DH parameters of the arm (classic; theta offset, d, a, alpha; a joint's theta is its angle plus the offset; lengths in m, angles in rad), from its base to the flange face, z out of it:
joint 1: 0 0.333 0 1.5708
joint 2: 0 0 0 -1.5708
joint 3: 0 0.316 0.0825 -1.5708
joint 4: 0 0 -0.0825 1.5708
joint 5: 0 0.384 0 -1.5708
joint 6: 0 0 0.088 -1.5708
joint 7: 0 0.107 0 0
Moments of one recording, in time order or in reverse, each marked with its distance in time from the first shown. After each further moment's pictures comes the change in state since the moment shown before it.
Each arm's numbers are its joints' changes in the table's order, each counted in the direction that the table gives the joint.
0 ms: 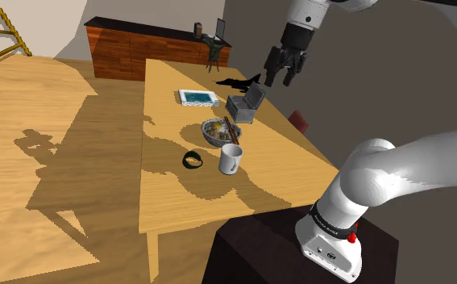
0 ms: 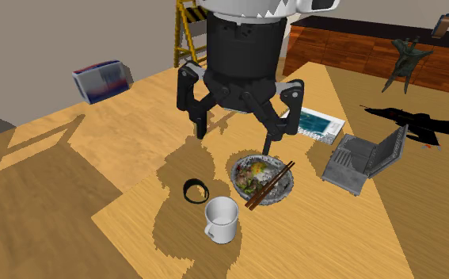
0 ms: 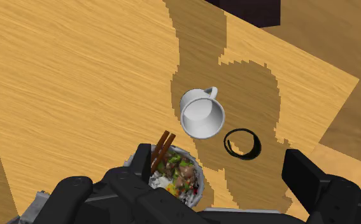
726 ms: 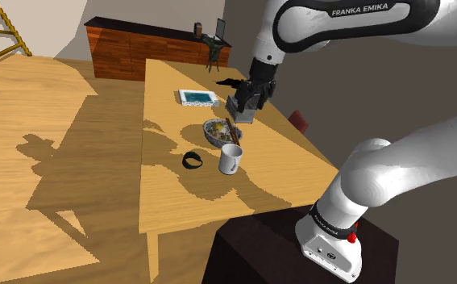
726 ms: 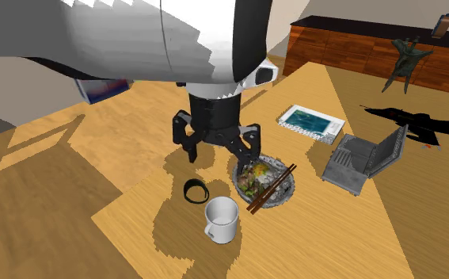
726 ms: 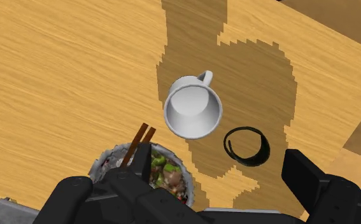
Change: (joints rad) arm 0.019 -0.153 0.088 0.153 0.011 -0.308 0.076
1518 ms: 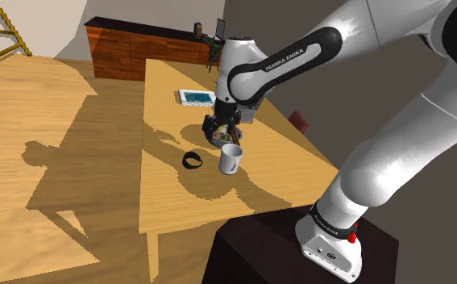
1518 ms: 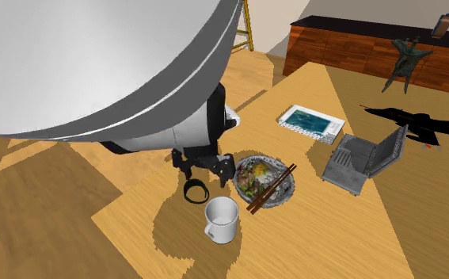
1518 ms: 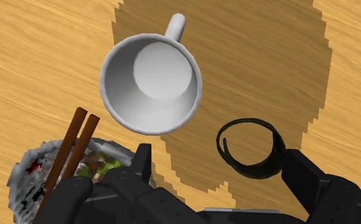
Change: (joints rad) arm -0.003 -0.407 0.118 0.012 -0.070 -0.415 0.156
